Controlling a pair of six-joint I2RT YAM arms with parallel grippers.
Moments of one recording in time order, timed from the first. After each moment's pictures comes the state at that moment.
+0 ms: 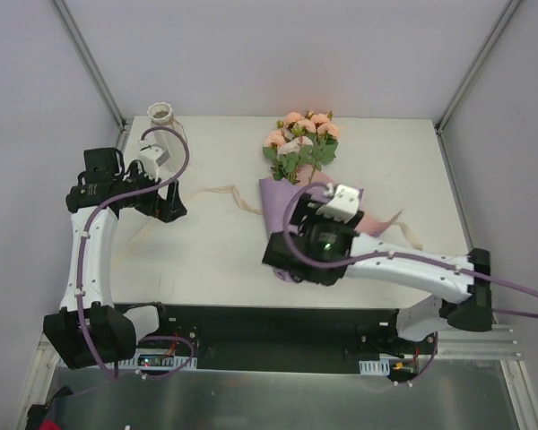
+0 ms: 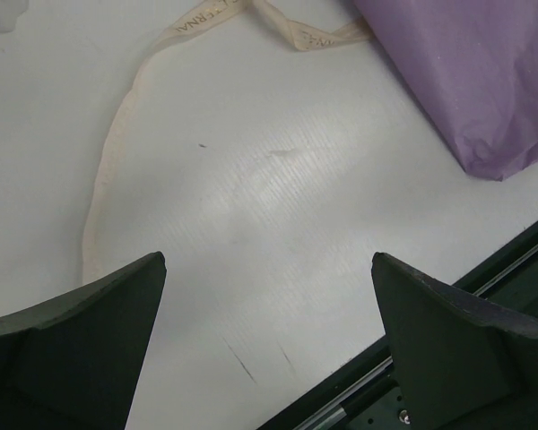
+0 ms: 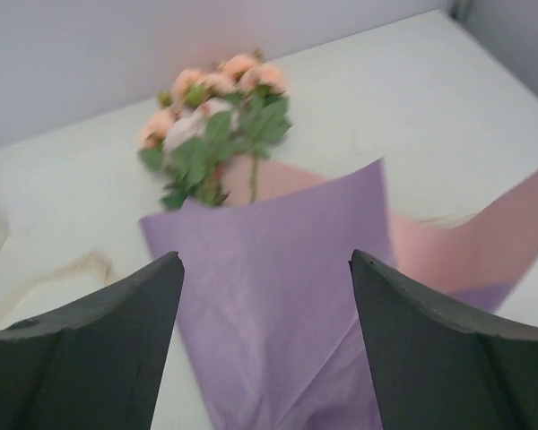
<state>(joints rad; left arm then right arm) 0.21 1.16 1.16 -0.94 0.69 0.42 1.41 1.52 1.45 -1.41 1.45 1.63</state>
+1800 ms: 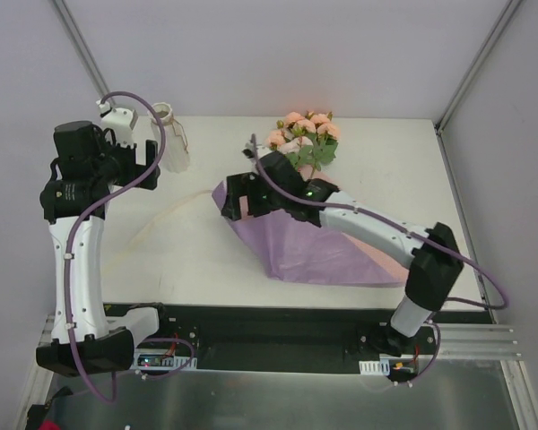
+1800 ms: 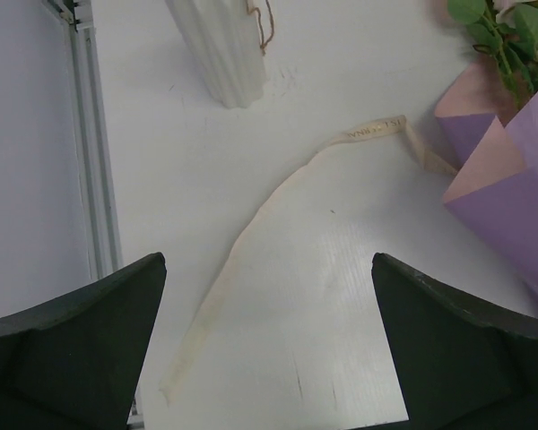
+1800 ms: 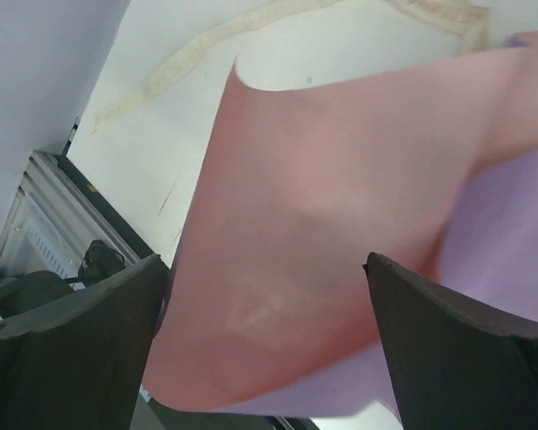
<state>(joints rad) 0.14 1.11 1.48 -0.93 0.25 0.20 0.98 1.77 1.54 -0.39 -0.04 0.55</state>
